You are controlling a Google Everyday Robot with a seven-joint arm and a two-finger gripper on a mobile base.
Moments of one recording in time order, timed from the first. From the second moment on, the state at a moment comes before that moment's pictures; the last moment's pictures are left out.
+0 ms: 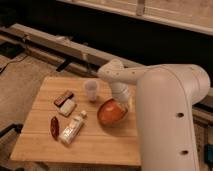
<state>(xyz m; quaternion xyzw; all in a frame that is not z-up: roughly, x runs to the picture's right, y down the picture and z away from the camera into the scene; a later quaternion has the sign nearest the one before) 0.151 0.125 0.803 -0.50 -0.12 -0.54 0.67</state>
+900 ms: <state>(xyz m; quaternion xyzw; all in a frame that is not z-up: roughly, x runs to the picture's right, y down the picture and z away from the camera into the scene) 0.185 0.174 0.780 -0.43 -0.18 -0.45 0.76</state>
